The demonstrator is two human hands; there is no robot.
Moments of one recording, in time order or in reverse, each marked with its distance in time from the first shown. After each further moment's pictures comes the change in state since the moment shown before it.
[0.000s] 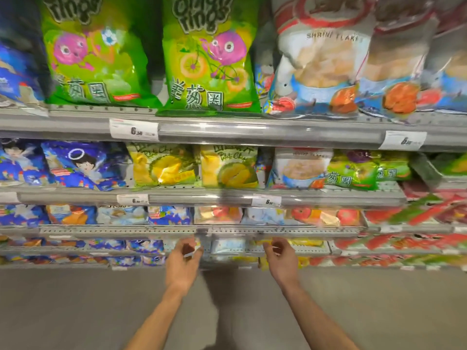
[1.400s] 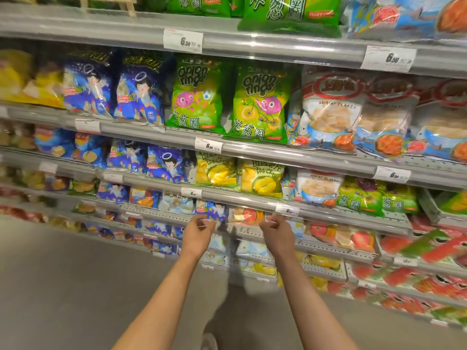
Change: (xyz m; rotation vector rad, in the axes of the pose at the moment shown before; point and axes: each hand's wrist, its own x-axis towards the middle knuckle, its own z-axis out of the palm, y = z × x) left_hand -0.086 0.078 -0.089 -0.121 0.135 0.024; right_hand -0.104 -0.144 -0.025 0.050 -0.188 -0.177
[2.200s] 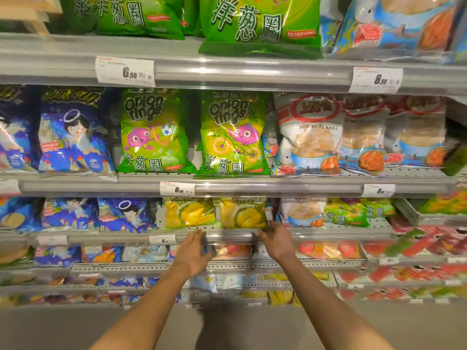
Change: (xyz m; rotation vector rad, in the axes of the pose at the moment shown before) left_hand 0.144 0.014 0.039 0.782 -0.458 0.352; right_hand 0.120 -0.011 0.000 -0.314 0.058 -0.040
